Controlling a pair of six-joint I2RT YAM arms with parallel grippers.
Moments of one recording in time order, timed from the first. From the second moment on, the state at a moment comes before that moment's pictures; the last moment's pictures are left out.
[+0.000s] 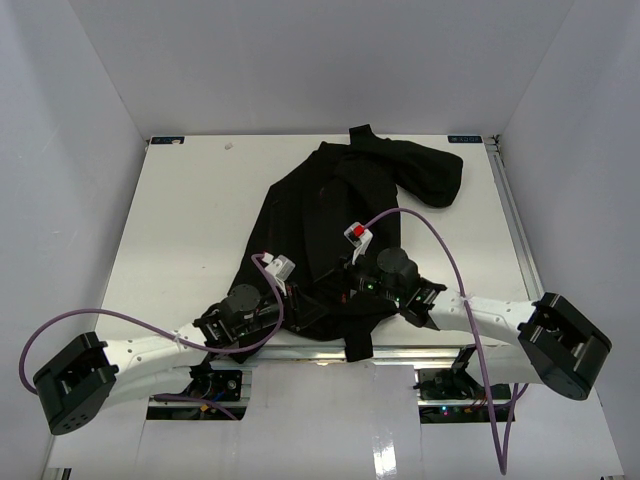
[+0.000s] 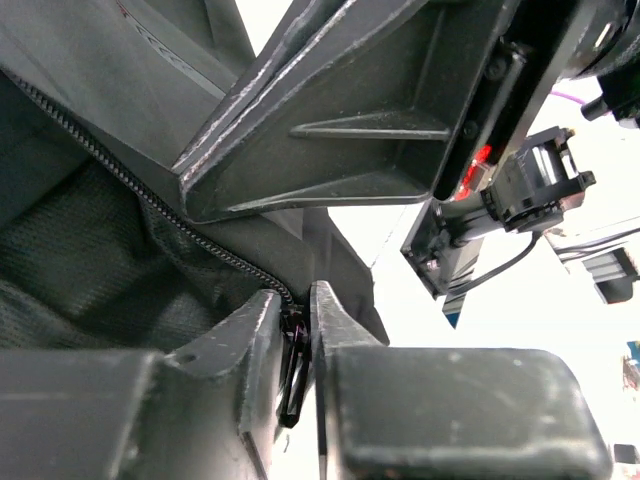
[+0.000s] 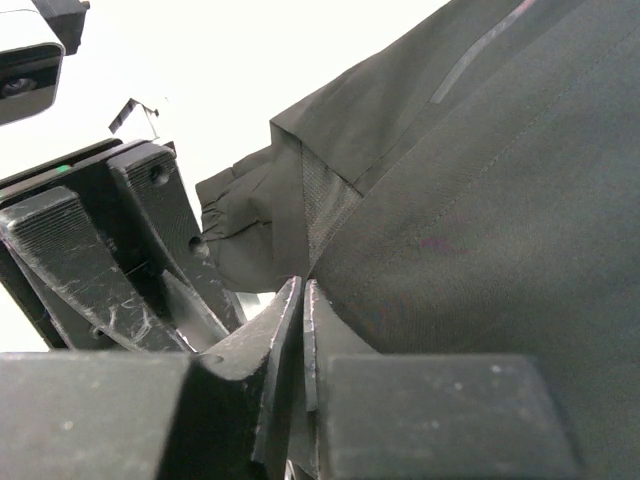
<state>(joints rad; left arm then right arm) -0.96 0.96 0.20 0.59 0.17 -0.65 0.92 1.26 0.49 0.55 -0.29 0.53</state>
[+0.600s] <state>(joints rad) -0.96 0.95 0.19 0.62 0.20 -0.58 0.92 1.22 0.41 0.59 -0.27 0.54</state>
